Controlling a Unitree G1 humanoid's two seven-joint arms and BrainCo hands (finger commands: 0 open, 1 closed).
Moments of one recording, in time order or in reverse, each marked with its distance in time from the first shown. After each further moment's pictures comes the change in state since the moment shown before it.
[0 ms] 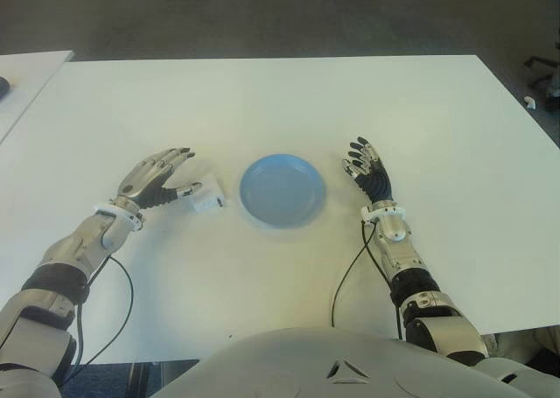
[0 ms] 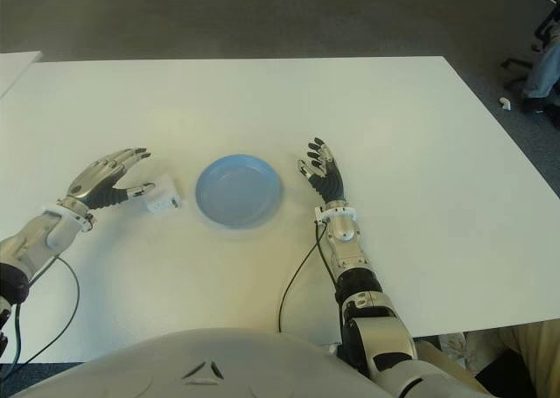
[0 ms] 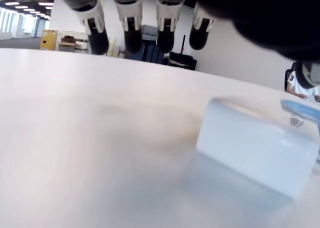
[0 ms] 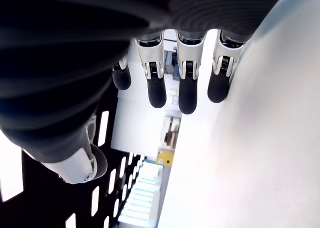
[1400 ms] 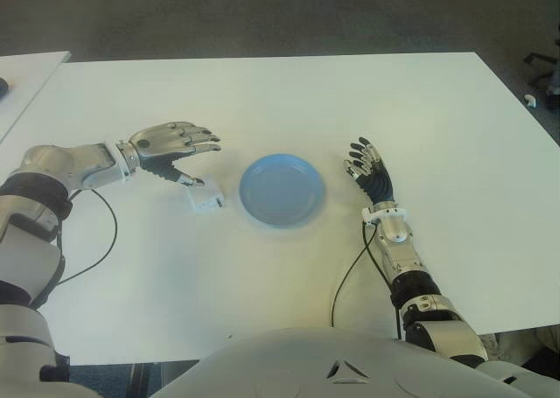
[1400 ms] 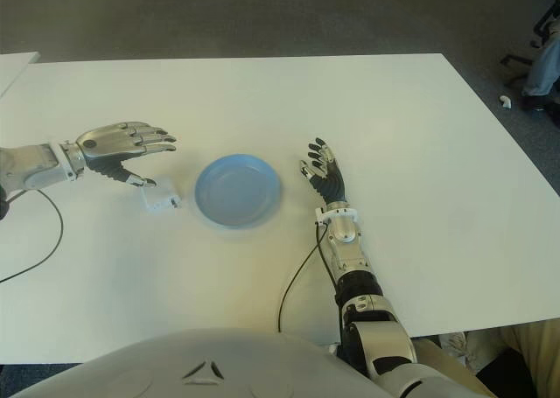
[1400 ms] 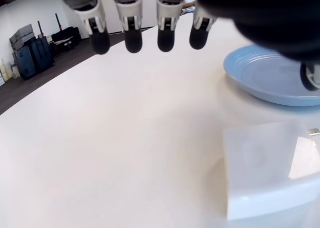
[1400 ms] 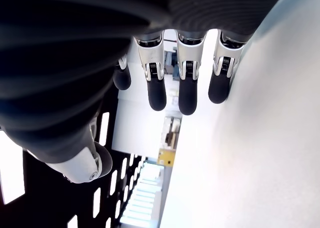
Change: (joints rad) left arm -0.557 0.137 -0.393 0.253 0.471 -0.353 0.141; right arm 0.024 0.005 -0.006 -0.041 -0.003 0.018 0.002
